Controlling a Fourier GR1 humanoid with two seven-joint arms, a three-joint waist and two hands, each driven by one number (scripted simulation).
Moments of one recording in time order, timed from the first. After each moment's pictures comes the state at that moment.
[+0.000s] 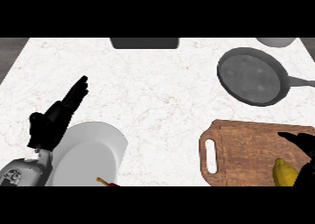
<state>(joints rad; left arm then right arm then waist) -0.16 0.37 -0.19 -1.58 0.10 0.06 0.17 -0.10 -0.88 0.38 -1.66 -0.07 0.44 0.98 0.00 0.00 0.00</state>
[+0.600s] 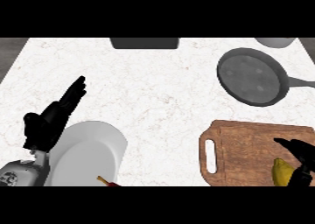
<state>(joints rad) -0.14 0.34 -0.14 -1.61 0.07 0.00 0.20 -0.06 -0.78 0.36 -1.58 0.09 0.46 0.92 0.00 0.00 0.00</state>
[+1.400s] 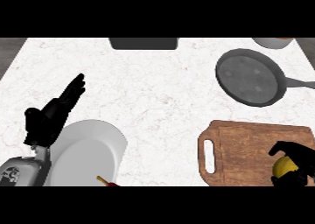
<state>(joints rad) -0.17 0.31 -0.10 -1.58 0.04 -0.04 0.20 -0.01 -0.73 0.33 -1.61 0.23 0.52 0.84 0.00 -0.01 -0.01</state>
